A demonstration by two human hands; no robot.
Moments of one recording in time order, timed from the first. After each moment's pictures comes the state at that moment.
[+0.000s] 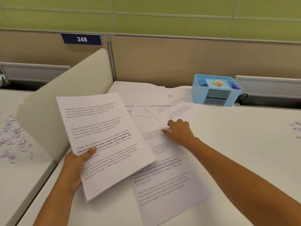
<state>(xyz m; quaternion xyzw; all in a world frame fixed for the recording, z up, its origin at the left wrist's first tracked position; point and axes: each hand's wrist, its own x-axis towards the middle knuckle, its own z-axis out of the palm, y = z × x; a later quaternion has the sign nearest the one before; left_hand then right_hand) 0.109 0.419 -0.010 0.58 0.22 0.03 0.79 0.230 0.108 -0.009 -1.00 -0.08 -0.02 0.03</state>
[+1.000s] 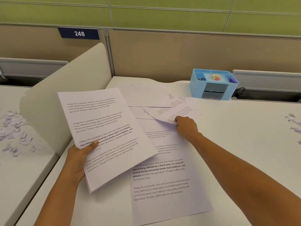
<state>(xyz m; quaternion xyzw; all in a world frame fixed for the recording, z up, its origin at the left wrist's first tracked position) 0.106 0.419 -0.013 0.58 0.22 0.03 0.79 0.215 0.093 -0.008 -0.99 0.03 -0.01 0.14</state>
